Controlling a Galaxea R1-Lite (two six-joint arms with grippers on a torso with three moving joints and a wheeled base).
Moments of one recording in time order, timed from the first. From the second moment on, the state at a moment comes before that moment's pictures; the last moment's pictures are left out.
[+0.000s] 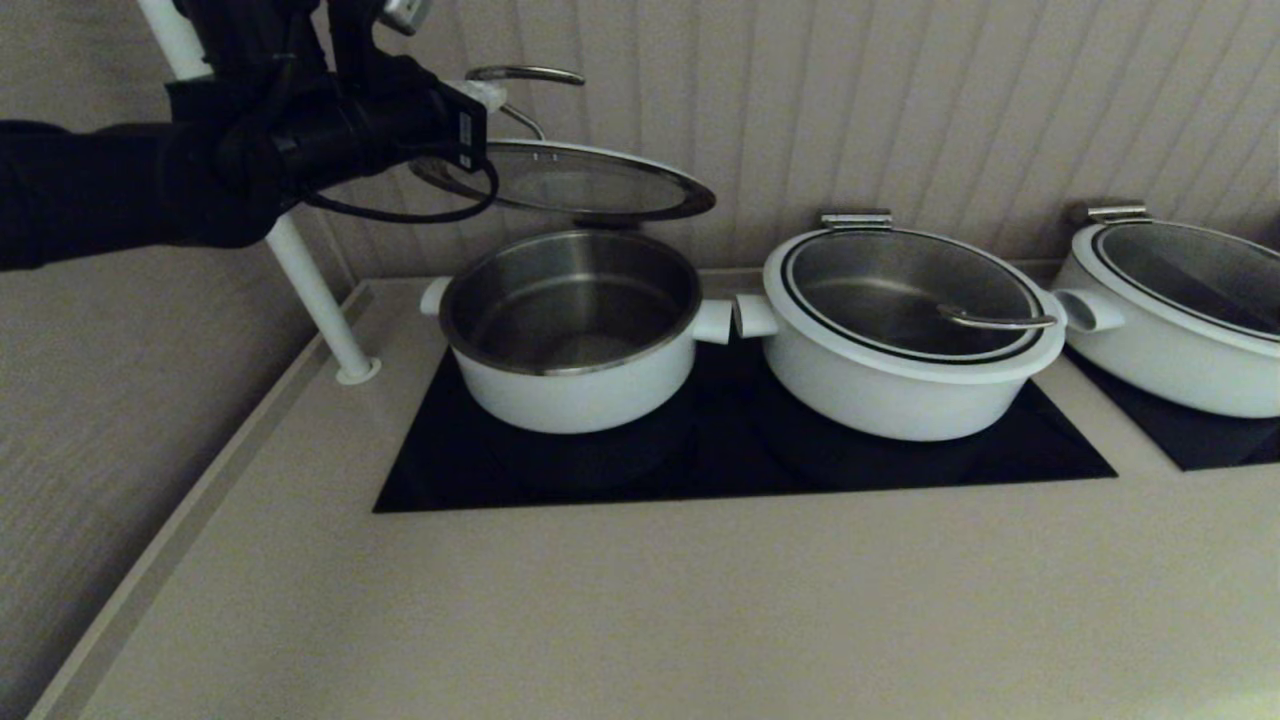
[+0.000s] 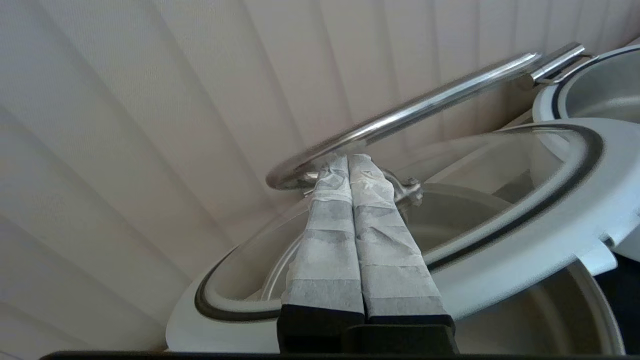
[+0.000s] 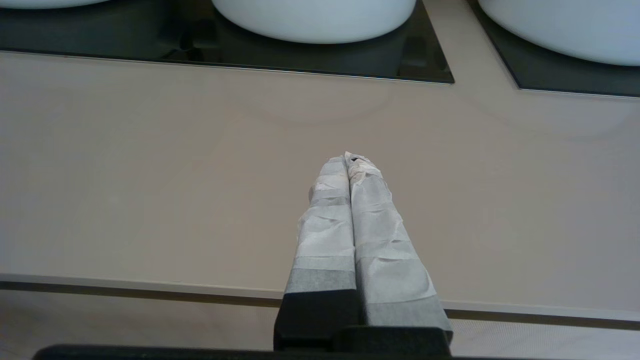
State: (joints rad) left arm -0.22 1.97 -1.81 -0.30 -0.26 0.30; right arm 0.00 0.00 0.00 0.01 0.04 -0.08
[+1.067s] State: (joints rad) left arm -0.22 1.87 -1.58 -0.31 -0.26 0.30; right arm 0.00 0.00 0.00 0.00 0.04 -0.08
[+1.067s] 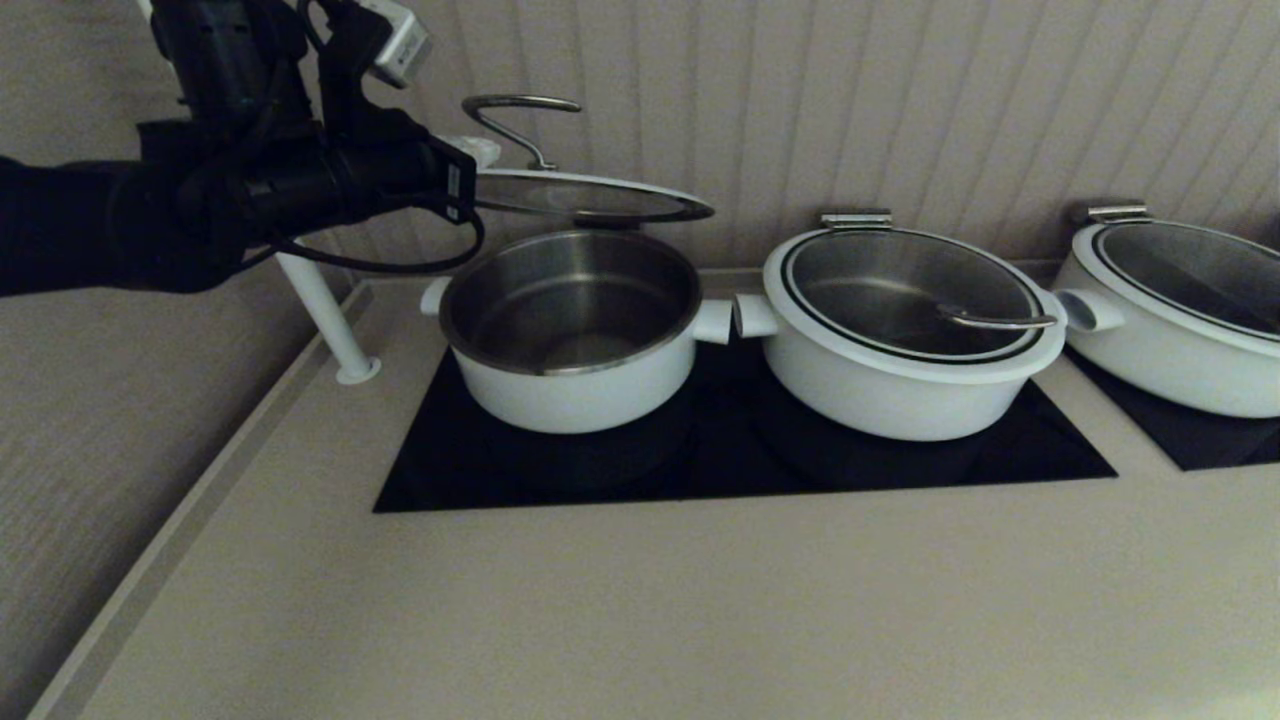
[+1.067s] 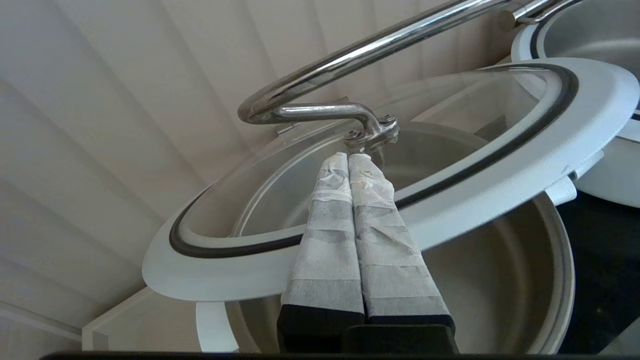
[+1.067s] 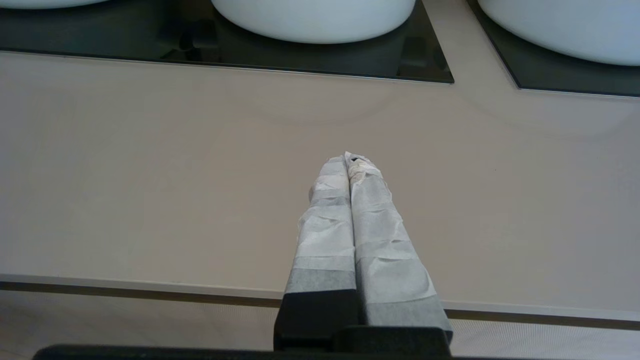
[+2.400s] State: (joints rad) left arm -0.22 1.87 -1.53 -0.39 -0.25 0.30; right arm 0.00 0.00 0.00 0.00 0.04 -0.08
